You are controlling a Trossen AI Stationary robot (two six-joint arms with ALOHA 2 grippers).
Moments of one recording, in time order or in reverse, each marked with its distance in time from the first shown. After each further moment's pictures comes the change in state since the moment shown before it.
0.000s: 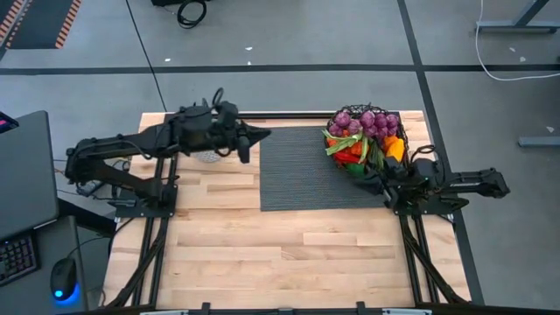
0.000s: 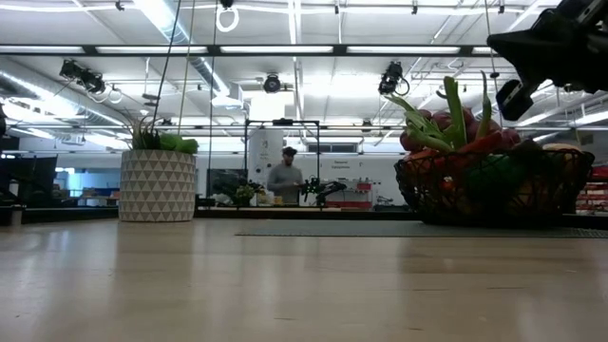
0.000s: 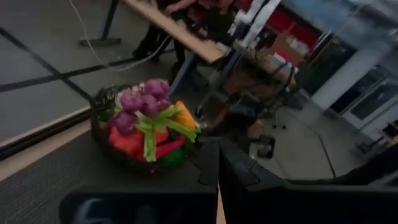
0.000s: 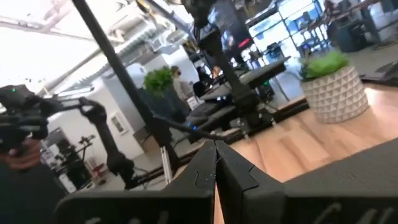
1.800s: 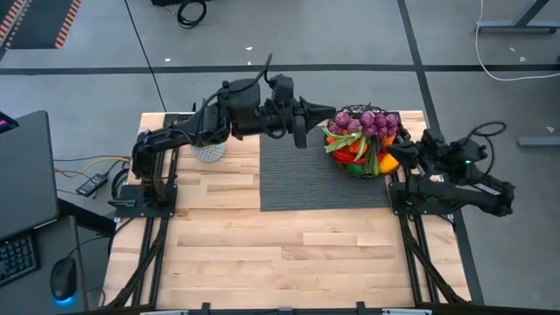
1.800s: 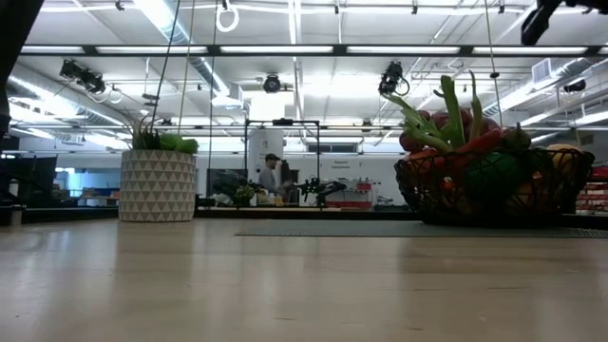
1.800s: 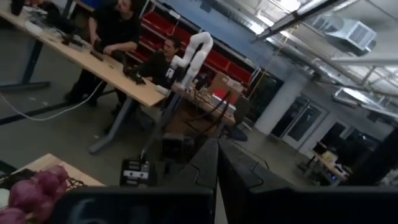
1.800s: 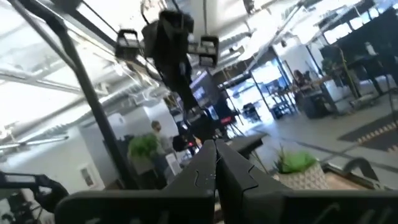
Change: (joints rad) left arm -0.050 0.616 0.940 -0.041 0.079 0.018; right arm -0.247 -0.016 0.425 -0.252 -0.041 -0.002
